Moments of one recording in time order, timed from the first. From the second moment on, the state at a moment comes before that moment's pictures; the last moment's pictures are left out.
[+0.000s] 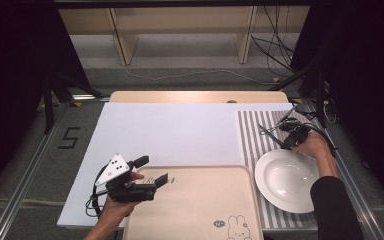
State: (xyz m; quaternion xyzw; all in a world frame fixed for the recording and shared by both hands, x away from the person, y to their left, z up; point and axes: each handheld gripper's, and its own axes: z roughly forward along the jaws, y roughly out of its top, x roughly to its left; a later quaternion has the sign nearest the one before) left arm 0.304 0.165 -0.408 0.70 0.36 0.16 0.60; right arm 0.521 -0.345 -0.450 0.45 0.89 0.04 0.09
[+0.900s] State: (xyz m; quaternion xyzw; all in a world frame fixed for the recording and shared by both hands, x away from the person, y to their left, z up) left arm 0.303 0.165 -0.407 0.70 0.35 0.16 0.60; right arm 0.465 -0.314 -0.390 0.39 0.86 0.24 0.23
